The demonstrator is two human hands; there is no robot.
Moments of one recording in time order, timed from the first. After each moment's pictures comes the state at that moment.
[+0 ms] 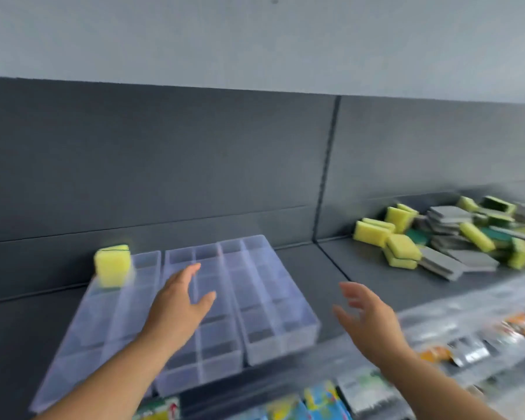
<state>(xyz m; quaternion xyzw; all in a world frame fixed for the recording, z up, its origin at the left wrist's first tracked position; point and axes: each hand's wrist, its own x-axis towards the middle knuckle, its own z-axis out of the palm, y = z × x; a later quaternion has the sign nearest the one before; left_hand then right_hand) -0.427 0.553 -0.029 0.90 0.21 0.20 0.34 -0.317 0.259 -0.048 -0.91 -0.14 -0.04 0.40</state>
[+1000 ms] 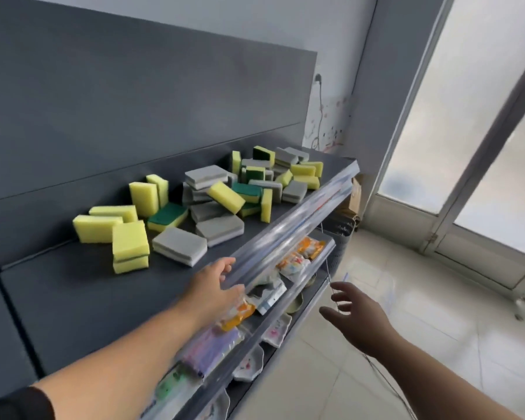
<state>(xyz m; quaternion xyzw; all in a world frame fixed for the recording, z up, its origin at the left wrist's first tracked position) -0.106 0.067 -0.082 0.90 -0.11 -0.06 0.41 -0.191 -0.197 -0.088 -0.92 0.15 0.00 0.37</state>
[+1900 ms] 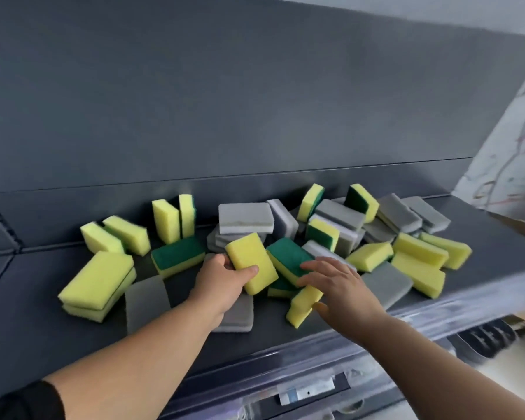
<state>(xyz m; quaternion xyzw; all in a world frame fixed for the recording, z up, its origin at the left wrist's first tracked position) 0.113 -0.010 -0.076 0.72 0.30 0.08 0.62 0.188 -0.223 -0.067 -0.91 -0.40 -0.01 0.11</state>
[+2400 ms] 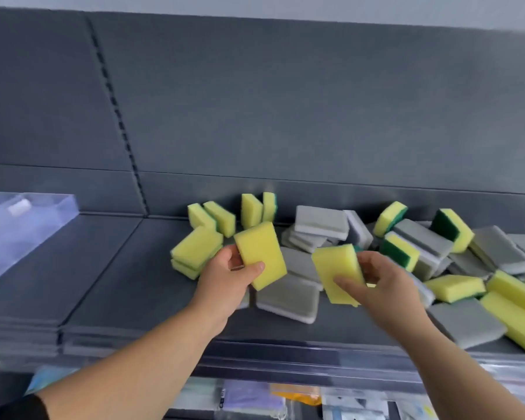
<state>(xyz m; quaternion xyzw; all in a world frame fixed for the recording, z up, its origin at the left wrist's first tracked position) 0.004 0.015 -0.046 0.64 0.31 0.26 0.65 0.157 -0.176 -0.041 -0.84 -0.28 0.07 0.45</state>
